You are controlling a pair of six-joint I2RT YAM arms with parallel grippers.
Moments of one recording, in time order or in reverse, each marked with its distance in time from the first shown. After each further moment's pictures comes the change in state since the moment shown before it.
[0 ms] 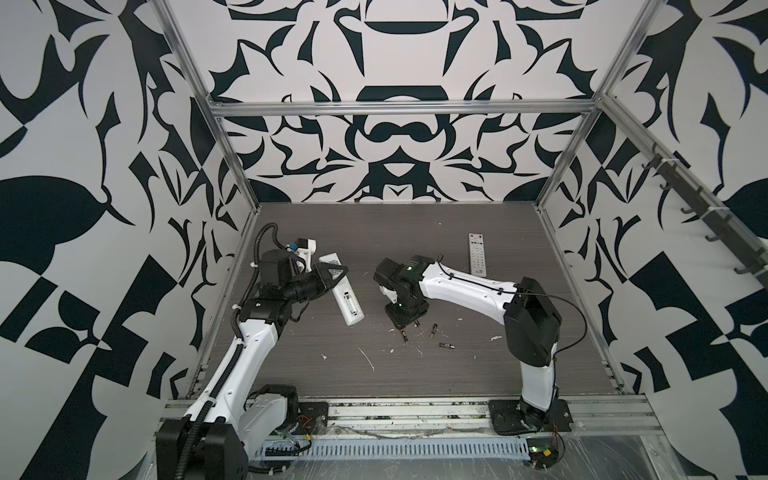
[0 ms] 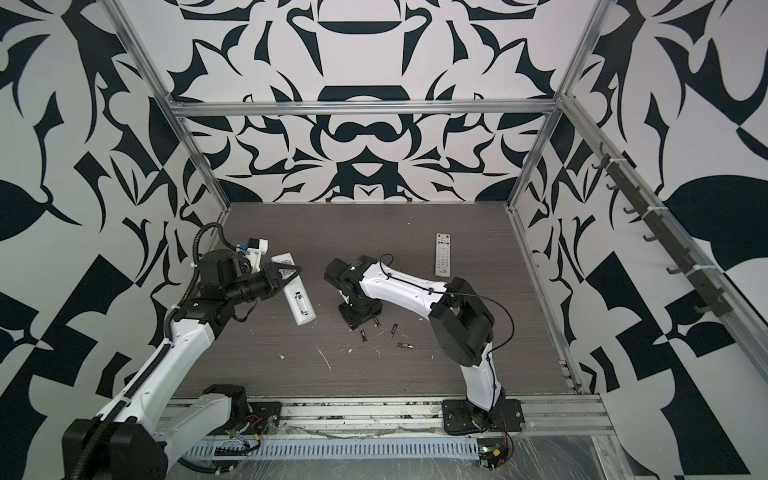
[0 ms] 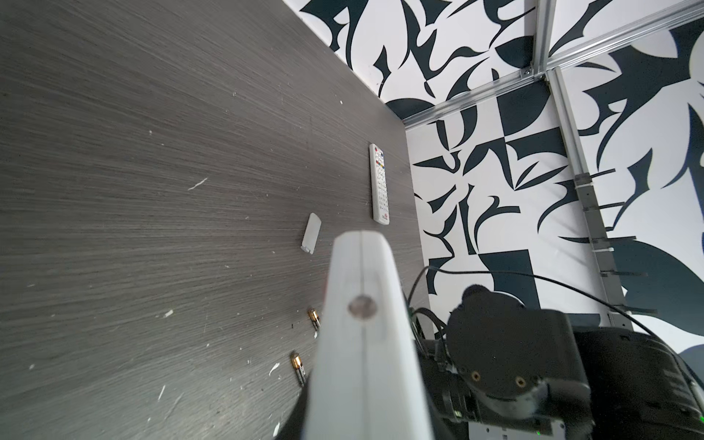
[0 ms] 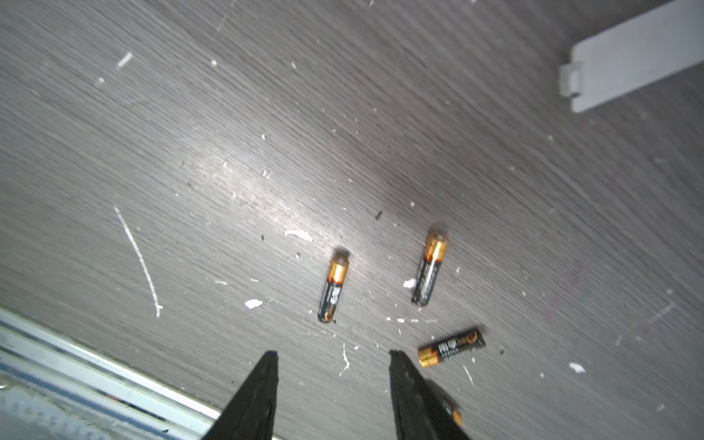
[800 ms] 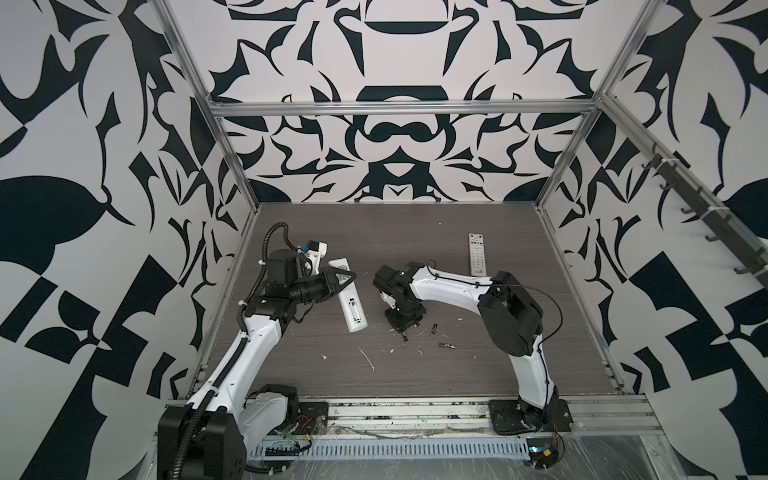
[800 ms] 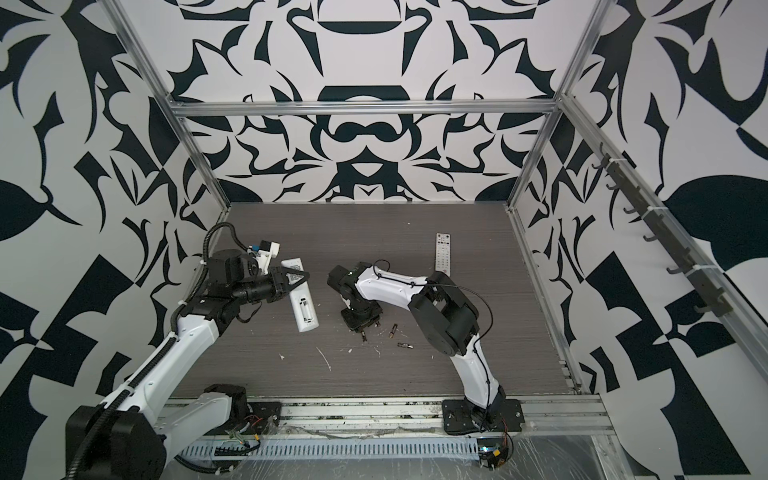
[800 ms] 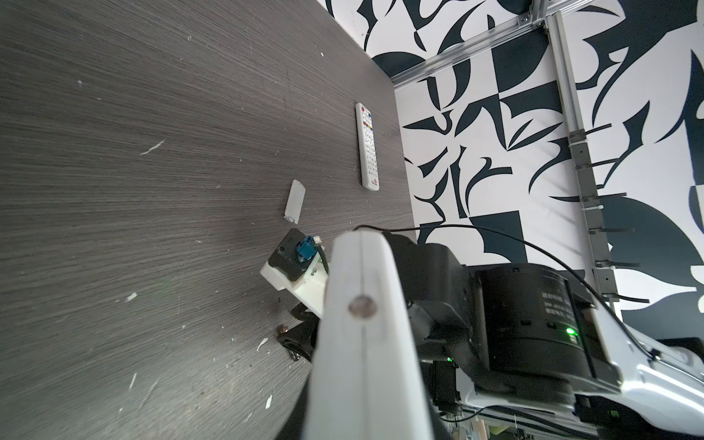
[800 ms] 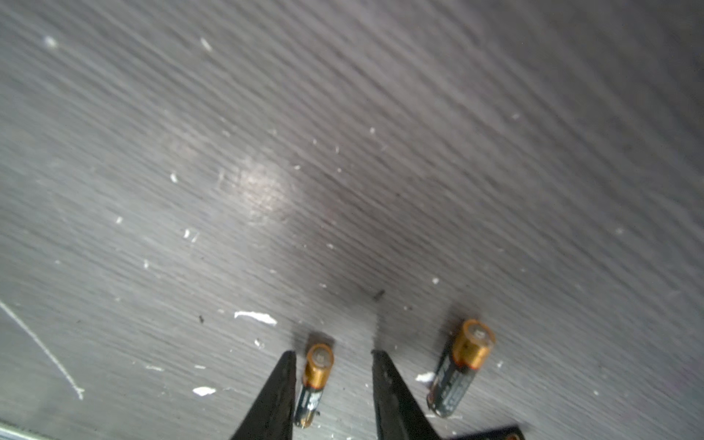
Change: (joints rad) left arm -0.024 0.042 0.000 0.002 0.085 0.038; right arm -0.021 0.112 -0.044 0.091 -0.023 -0.011
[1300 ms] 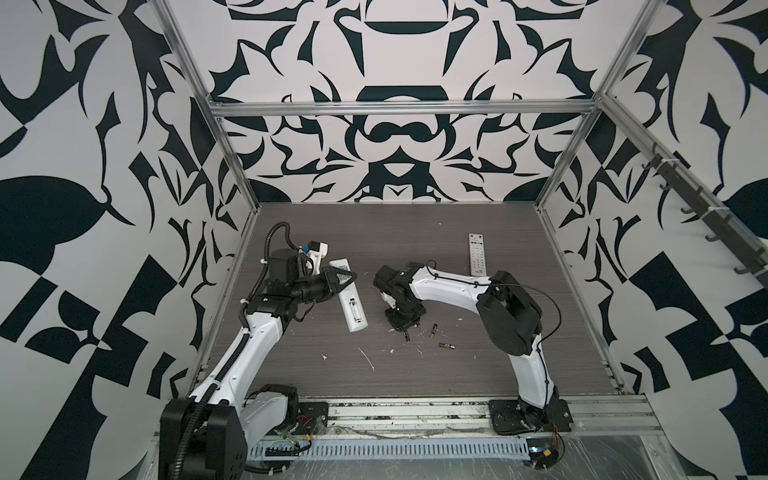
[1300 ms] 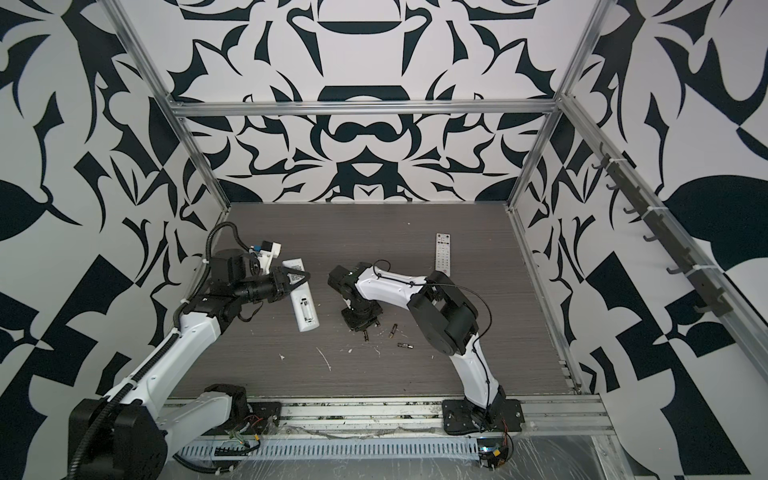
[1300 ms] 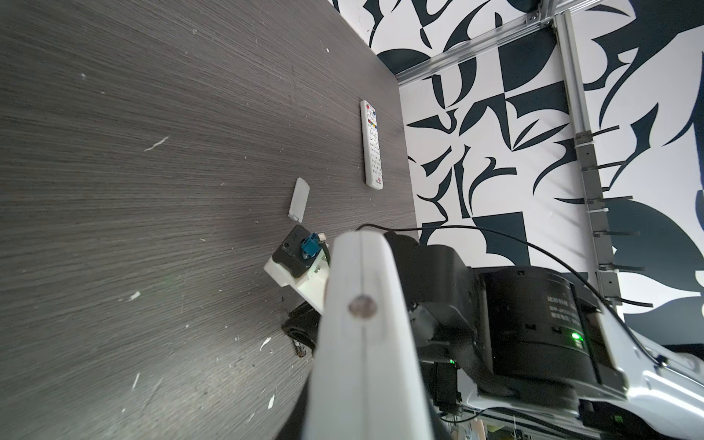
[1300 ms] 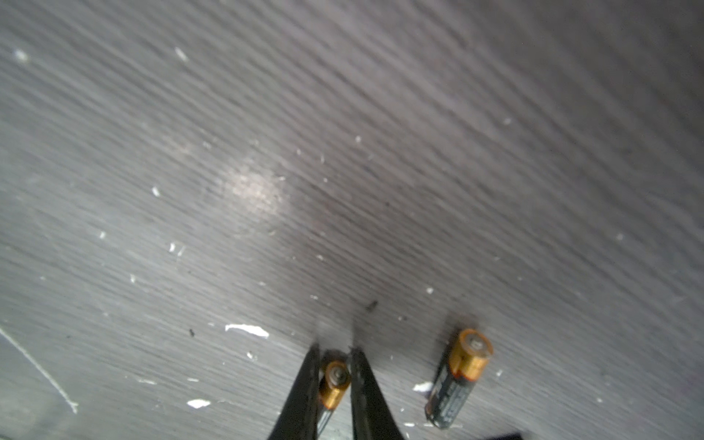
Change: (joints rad) left arm 0.000 0.028 0.000 0.007 0.000 0.001; right arm -0.003 0.005 -0.004 0.008 0.004 0.015
